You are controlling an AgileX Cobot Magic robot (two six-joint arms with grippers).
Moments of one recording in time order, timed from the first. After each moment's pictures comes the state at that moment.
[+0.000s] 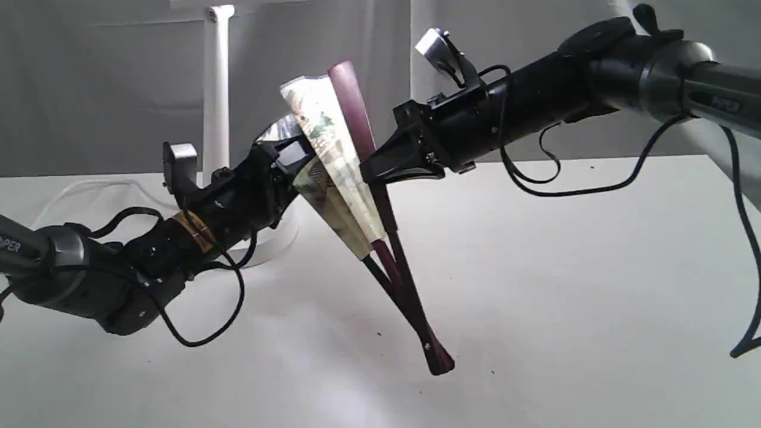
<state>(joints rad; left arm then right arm) -0.23 2.27 -1.15 0.51 -1.16 -1.36 0.22 2.29 -1.94 1.12 1.21 -0.77</state>
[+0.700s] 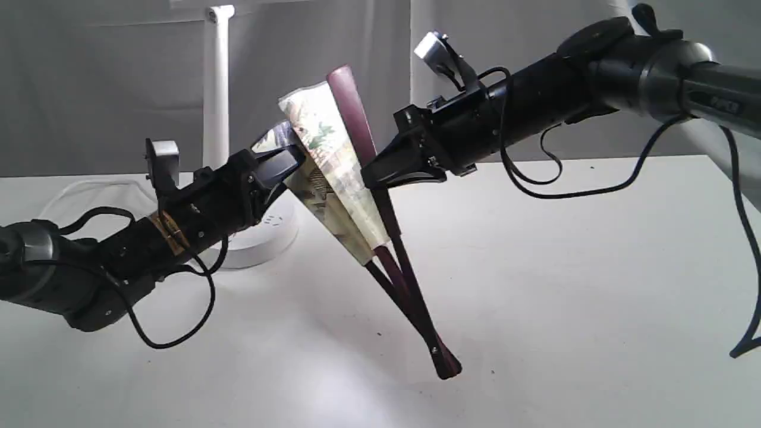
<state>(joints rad) -0.15 2.27 -1.15 0.68 -1.20 -1.36 0.22 2.29 -1.94 1.09 1.22 -0.77</state>
